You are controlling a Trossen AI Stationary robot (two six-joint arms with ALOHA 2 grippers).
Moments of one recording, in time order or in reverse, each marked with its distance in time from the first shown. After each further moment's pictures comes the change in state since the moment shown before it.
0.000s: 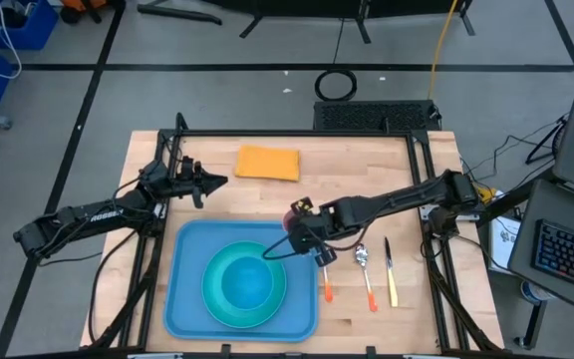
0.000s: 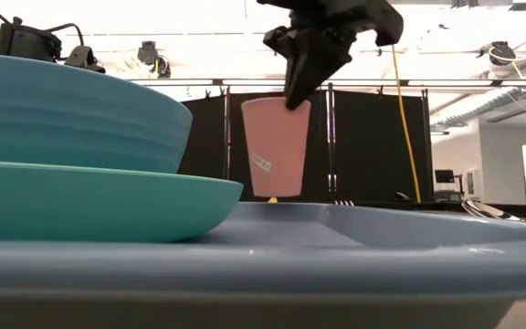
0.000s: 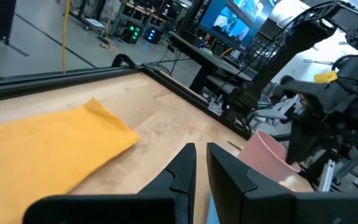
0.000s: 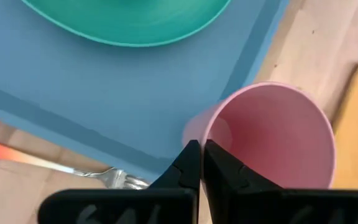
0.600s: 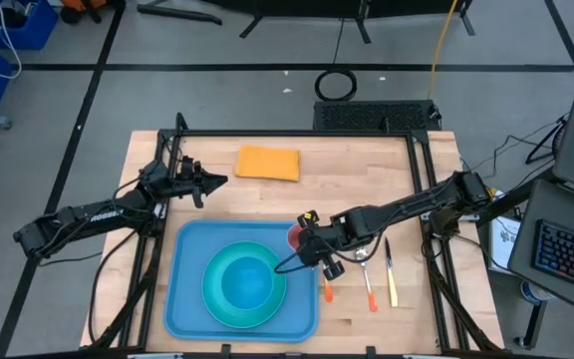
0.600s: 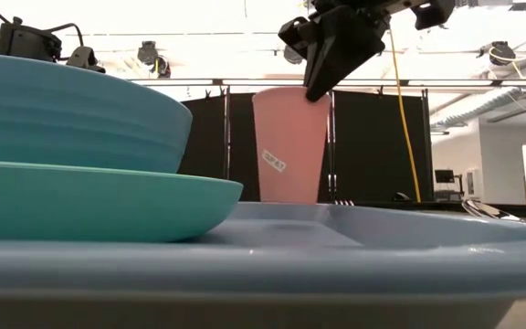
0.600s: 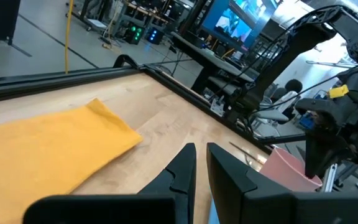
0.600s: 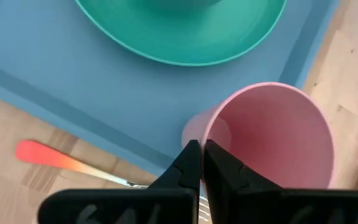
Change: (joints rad) left arm 0.000 0.000 0.000 -0.001 -0.006 -0.002; right arm 0.072 -0.062 -0.115 0.108 -0.047 0.060
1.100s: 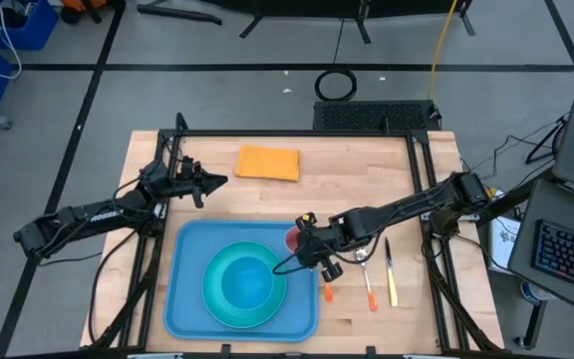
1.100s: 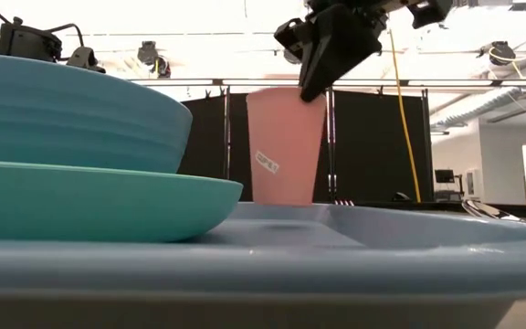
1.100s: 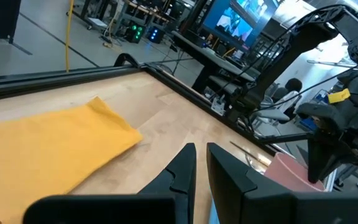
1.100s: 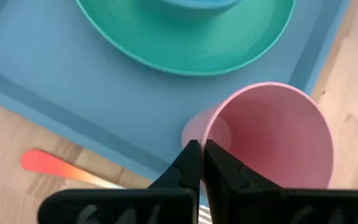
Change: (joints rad) left arm 0.000 0.000 0.000 -0.007 0.000 0.000; right arm 0.000 0.016 0.000 0.028 -0.026 0.003
